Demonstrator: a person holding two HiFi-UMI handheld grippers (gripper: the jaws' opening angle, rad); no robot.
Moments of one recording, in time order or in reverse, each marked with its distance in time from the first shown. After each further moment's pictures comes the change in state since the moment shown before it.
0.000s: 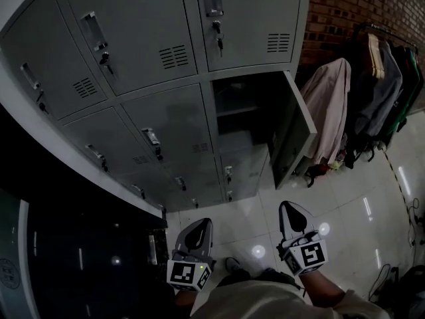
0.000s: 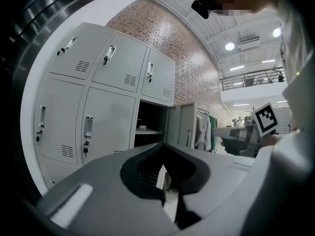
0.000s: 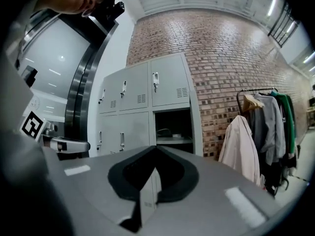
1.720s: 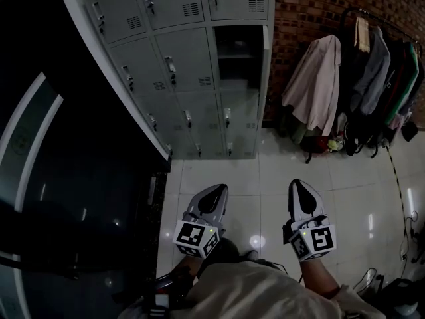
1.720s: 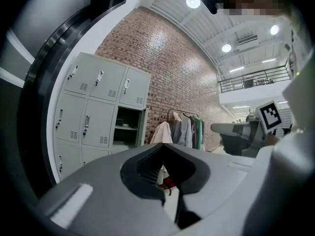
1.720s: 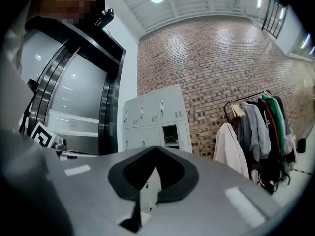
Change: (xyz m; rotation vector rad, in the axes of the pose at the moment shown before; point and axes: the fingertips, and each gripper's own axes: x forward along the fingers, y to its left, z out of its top) left arm -0.190 -0.318 0.068 0.020 0.002 0.046; right arm -0.364 0.007 0.092 0.058 -0.119 0.142
